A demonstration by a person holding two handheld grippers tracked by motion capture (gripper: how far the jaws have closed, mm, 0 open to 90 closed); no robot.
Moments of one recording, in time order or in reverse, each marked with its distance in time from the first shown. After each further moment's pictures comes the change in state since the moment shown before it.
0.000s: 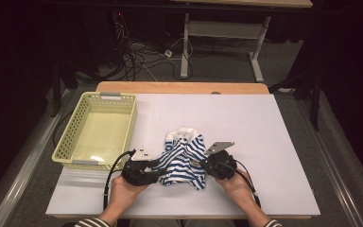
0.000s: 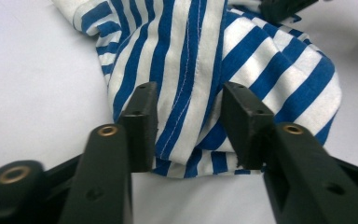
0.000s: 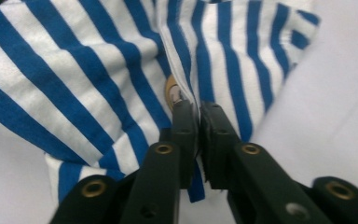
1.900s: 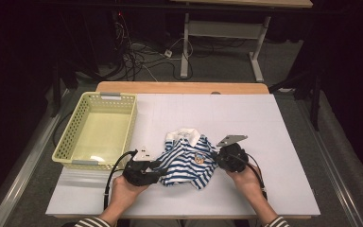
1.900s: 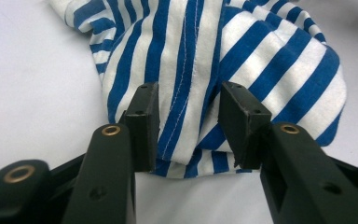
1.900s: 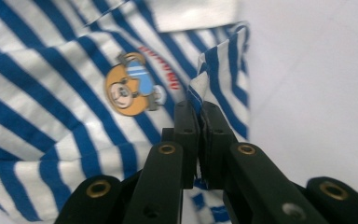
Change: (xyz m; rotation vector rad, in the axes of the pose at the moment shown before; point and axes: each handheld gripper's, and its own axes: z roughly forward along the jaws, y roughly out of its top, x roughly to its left) left arm 0.000 0.000 0.004 0.015 -0.005 0.021; right arm -0.034 -0.004 -0.014 -0.011 -0.073 0.049
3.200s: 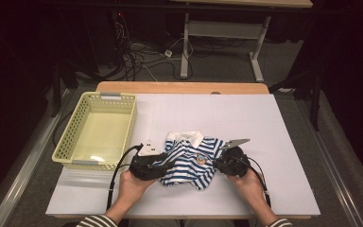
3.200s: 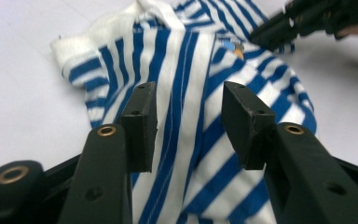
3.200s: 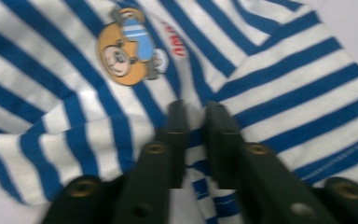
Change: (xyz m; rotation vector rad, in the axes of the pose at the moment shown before) left arm -0.008 0.025 0.004 -0.096 0.001 0.007; right arm -0.004 -0.018 0.010 0.076 0.057 0.094
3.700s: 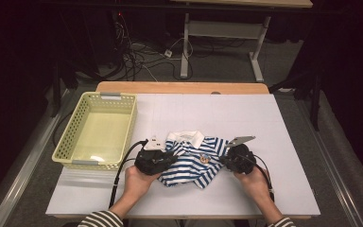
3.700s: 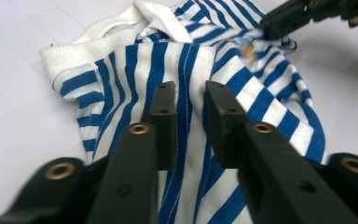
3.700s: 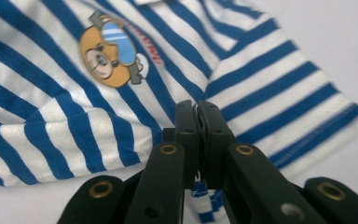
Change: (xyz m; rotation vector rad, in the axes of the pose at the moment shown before) left arm 0.004 0.011 0.014 0.027 -0.024 -0.012; right arm -0.014 0.001 -0.015 -0.011 -0.054 -0.029
